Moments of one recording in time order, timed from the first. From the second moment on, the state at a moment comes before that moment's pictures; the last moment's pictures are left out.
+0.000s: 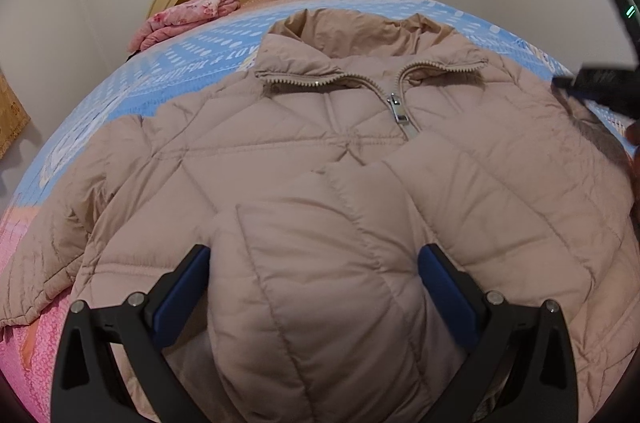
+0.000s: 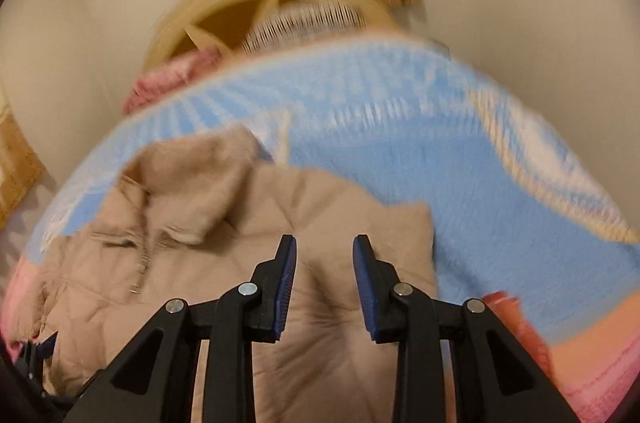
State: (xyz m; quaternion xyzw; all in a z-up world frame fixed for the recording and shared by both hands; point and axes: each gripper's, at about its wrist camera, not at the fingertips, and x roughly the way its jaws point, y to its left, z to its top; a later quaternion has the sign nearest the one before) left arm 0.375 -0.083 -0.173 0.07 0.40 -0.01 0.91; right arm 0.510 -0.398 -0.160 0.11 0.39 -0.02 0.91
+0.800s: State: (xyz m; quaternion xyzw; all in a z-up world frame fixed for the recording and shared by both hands) left arm 0.379 -0.077 -0.175 0.05 0.41 -0.02 0.91; right arm 0.400 -0.285 -0.155 0.07 0.44 0.05 0.90
